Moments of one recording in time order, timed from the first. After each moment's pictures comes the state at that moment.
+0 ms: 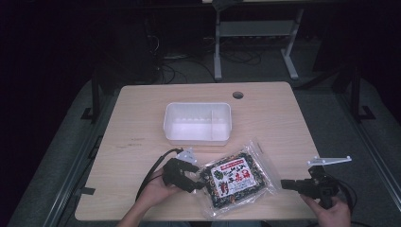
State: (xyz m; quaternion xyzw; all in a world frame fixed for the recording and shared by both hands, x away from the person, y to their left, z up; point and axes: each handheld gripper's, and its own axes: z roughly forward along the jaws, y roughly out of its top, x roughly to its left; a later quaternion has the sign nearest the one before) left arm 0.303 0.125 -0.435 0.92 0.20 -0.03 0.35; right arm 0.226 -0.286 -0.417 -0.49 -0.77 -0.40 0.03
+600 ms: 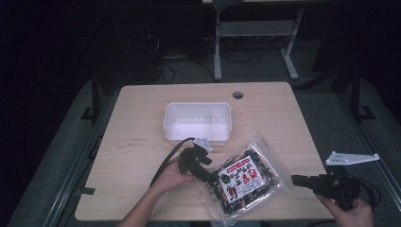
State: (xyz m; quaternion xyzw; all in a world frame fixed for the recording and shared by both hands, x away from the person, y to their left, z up) left arm 0.341 0.084 -0.440 0.92 0.19 -0.09 0.34; right arm 0.207 -0.297 -0.362 -0.44 -0.79 -0.43 -0.02
